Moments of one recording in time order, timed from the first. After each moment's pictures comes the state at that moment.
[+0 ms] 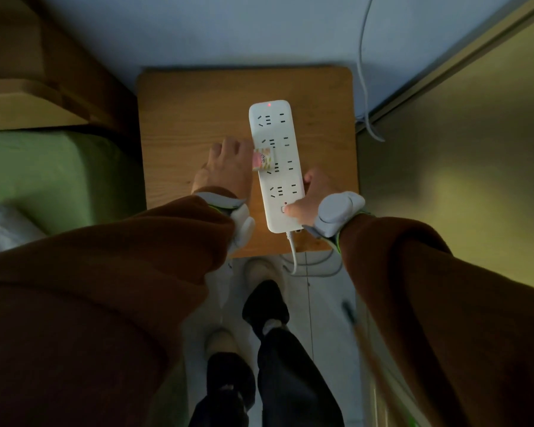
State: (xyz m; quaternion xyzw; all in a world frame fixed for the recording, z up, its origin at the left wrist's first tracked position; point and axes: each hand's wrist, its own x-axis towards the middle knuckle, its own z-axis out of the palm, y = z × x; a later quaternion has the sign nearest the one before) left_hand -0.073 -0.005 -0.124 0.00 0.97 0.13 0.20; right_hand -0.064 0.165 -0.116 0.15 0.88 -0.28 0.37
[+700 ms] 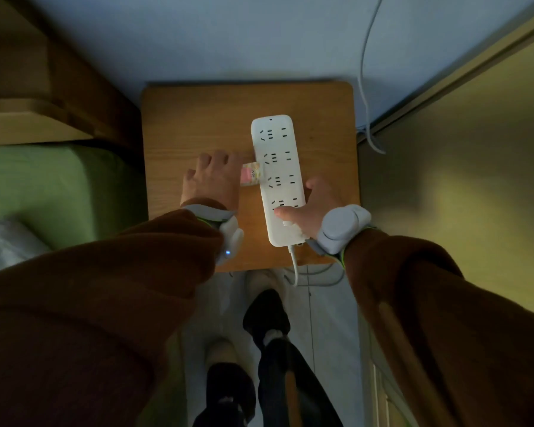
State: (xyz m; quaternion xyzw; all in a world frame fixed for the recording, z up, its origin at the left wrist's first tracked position) left_hand -0.078 -0.023 -0.119 -0.01 0.97 0.09 0.21; right_hand -0.069 0.158 -0.100 0.16 0.87 -0.33 0.35
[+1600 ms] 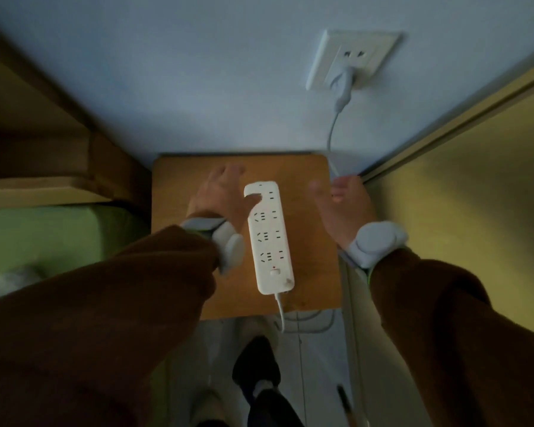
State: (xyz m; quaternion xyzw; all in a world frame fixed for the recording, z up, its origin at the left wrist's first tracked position) left_hand -0.138 -0.004 -0.020 -0.09 0.93 0.28 0.21; right_hand -0.133 0.189 -0.018 0.24 0.87 -0.40 0.16
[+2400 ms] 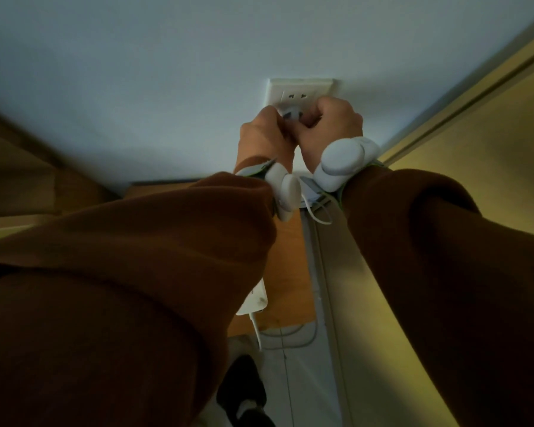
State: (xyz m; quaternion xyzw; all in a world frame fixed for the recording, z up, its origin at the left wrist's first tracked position) left_hand -0.237 0.101 0.042 -0.14 0.87 0.46 0.06; right_hand -0.242 0.196 0.071 0.11 0.94 -0.32 0.01
